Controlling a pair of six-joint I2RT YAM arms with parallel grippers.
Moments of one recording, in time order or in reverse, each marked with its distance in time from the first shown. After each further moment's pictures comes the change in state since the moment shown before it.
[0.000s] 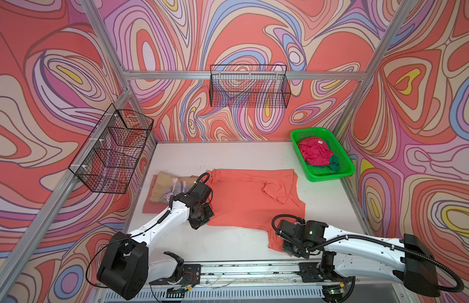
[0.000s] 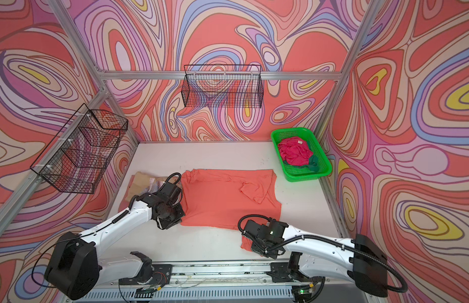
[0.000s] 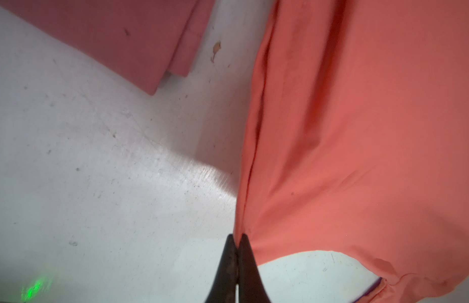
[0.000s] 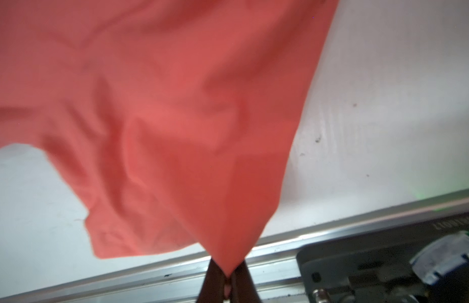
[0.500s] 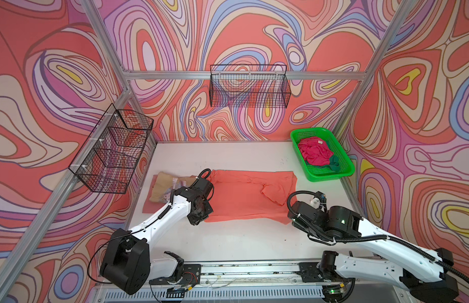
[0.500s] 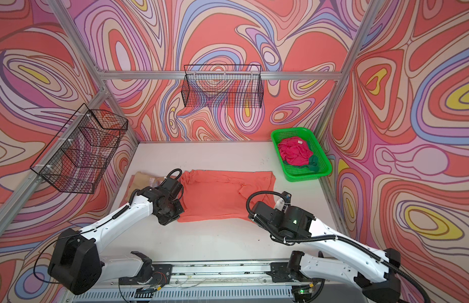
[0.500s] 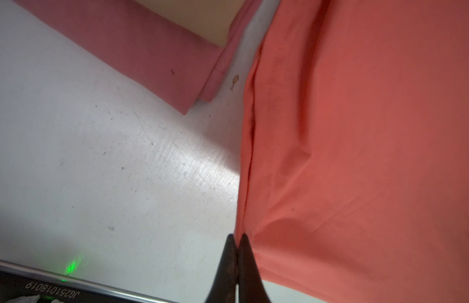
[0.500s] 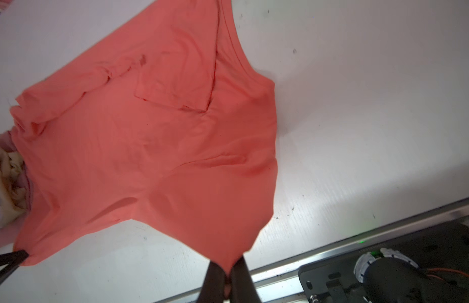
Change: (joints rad) left arm 0.000 0.051 0.124 -0.116 -0.093 -0.012; right arm -0.058 -0.093 0.410 -0.312 0.398 -0.016
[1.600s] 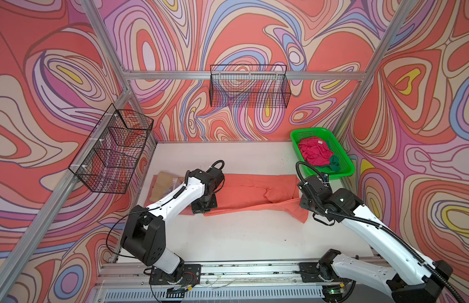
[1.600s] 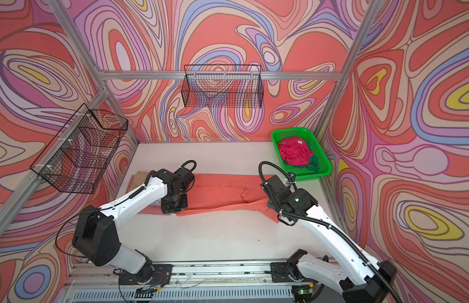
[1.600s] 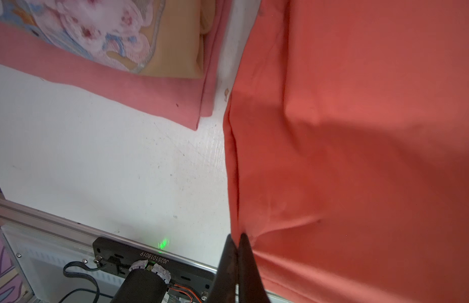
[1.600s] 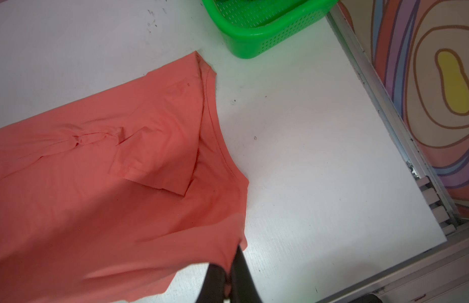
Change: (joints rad) left arm -0.069 0.253 0.333 -0.282 -0.131 0.259; right arm -0.474 0.117 0.011 0.179 -0.051 -0.579
